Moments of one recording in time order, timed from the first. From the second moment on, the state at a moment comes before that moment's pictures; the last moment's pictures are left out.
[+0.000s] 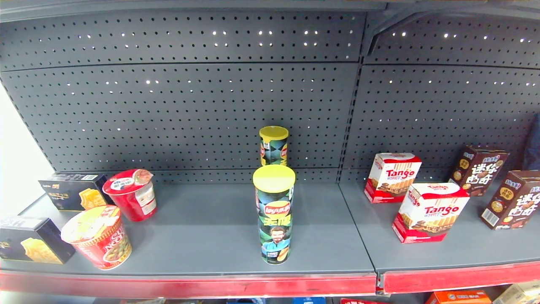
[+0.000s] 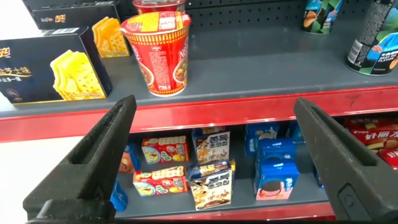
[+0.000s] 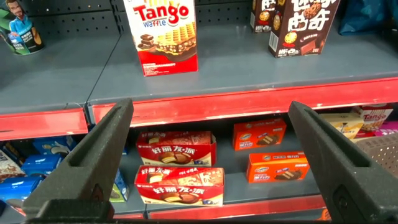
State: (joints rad) left arm 0.00 0.00 0.00 0.00 -0.04 0.03; right arm 0.00 0.00 0.00 0.00 -0.06 0.05
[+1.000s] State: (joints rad) left arm 0.00 0.00 0.00 0.00 -0.03 0.03; right arm 0.00 0.00 0.00 0.00 -0.02 -0.01
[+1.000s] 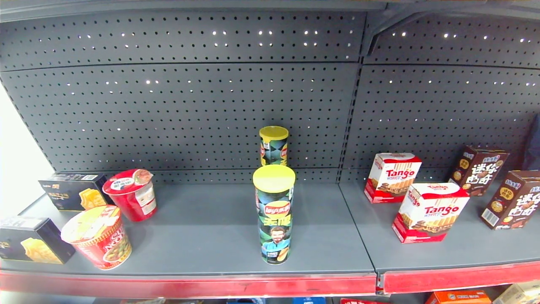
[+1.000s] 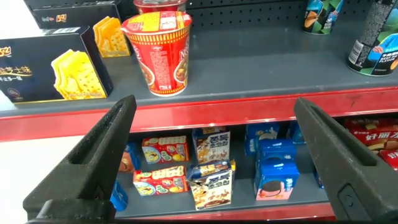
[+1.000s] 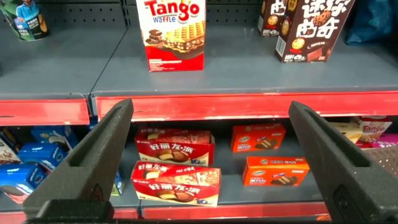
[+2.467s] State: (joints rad) left arm 0.00 0.00 0.00 0.00 -0.04 0.04; right arm 0.00 0.00 0.00 0.00 -0.02 0.00
